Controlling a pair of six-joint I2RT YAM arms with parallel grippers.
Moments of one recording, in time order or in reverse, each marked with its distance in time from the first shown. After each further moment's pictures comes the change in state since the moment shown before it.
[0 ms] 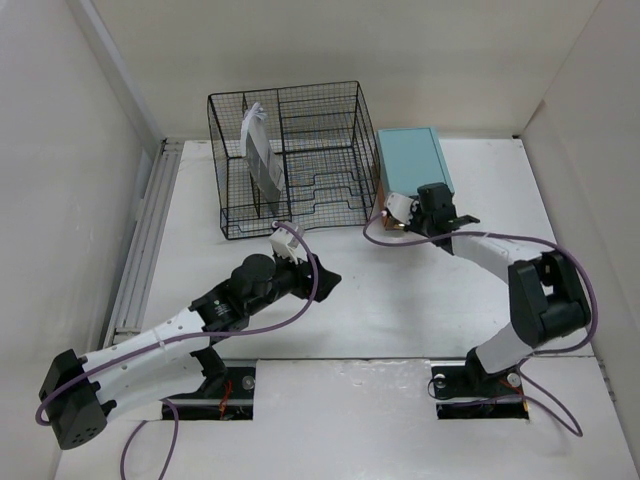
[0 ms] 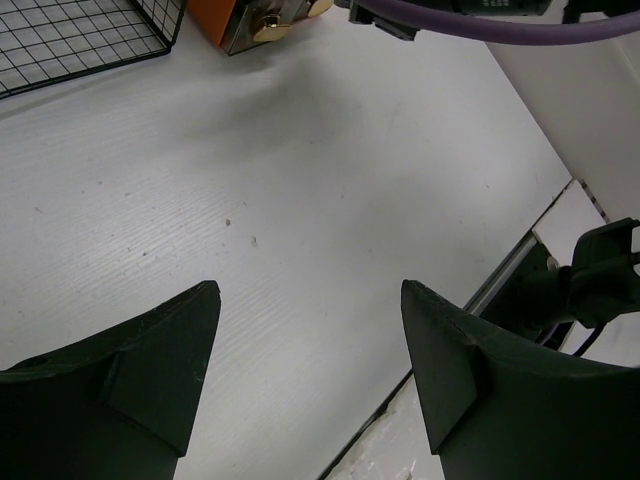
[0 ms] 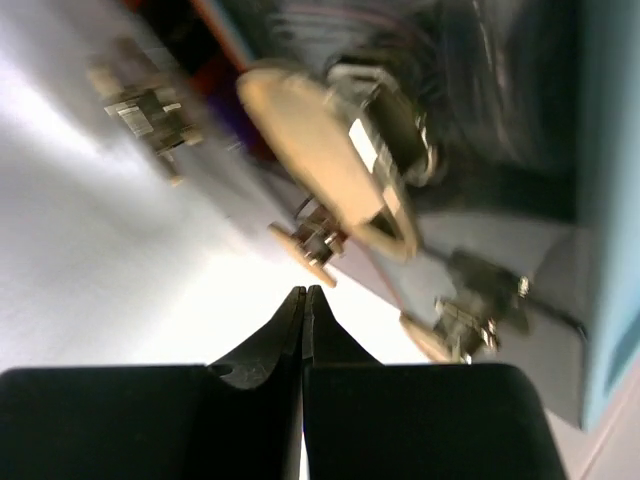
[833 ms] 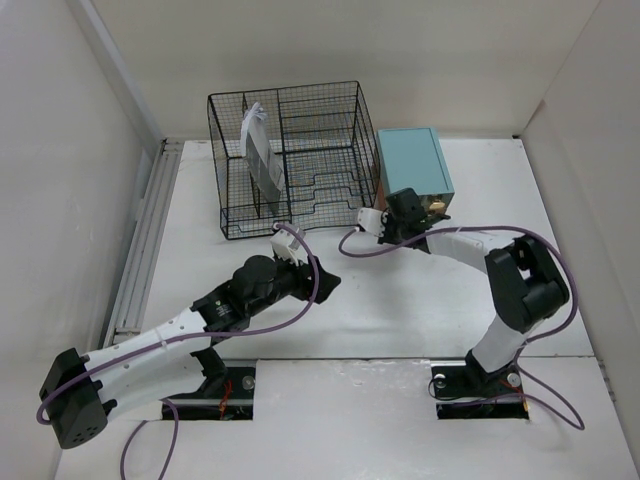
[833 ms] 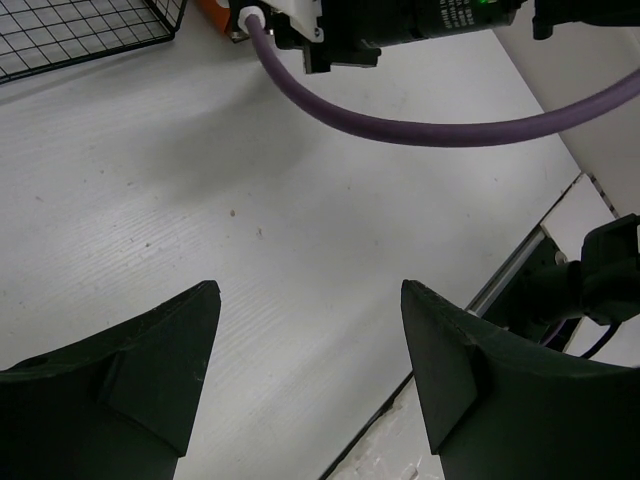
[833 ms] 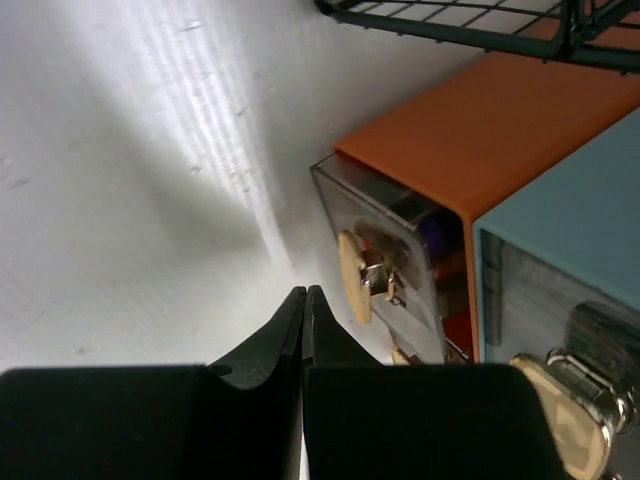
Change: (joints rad) left arm 0.000 0.006 -0.018 0.007 0.000 0.000; right arm 0.148 0.084 0.088 -0.146 -0.134 -0.016
